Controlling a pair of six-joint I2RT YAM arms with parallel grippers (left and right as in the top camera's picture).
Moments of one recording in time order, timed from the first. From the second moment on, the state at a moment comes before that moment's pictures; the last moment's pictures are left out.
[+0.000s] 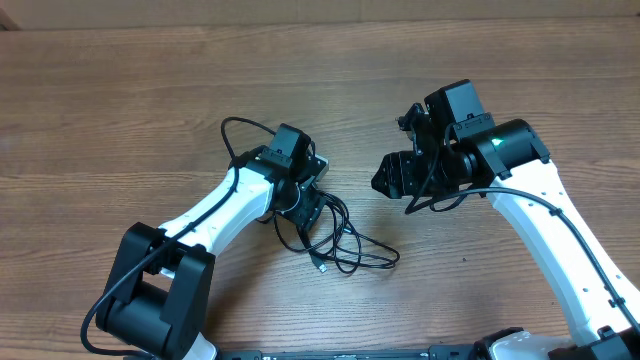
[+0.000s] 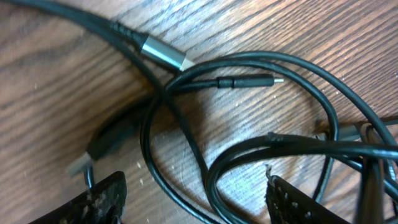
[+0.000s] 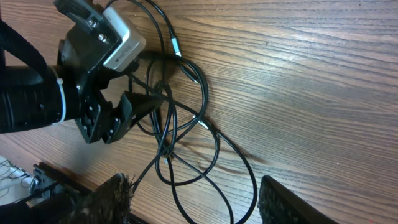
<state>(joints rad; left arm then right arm) -0.45 1.76 1.06 -0.65 0.17 0.09 0.35 1.49 1.37 -1.12 -0.37 0.25</state>
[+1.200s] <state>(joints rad) -0.49 1.76 0.96 -0.52 0.17 0.11 0.35 1.49 1.37 -1.14 -0.36 0.25</state>
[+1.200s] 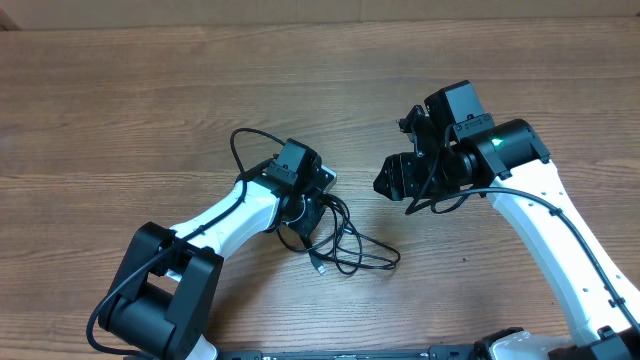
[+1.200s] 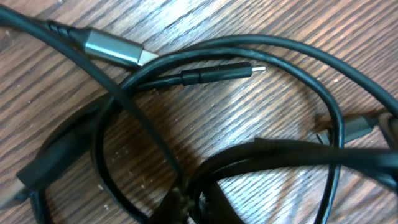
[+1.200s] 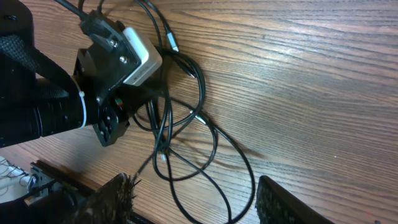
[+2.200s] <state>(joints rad) -0.49 1.63 1.57 -0.98 0.28 0.08 0.35 1.49 1.36 -0.88 -0.36 0.25</state>
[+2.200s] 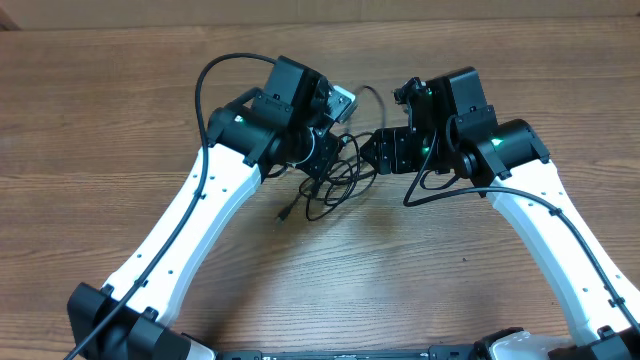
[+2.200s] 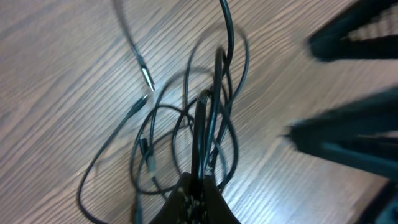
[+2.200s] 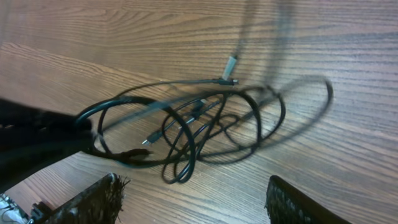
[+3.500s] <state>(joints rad) -0.33 1.33 1.63 -0.98 0.08 -0.05 0.35 1.49 1.36 -0.92 0.34 0.57</state>
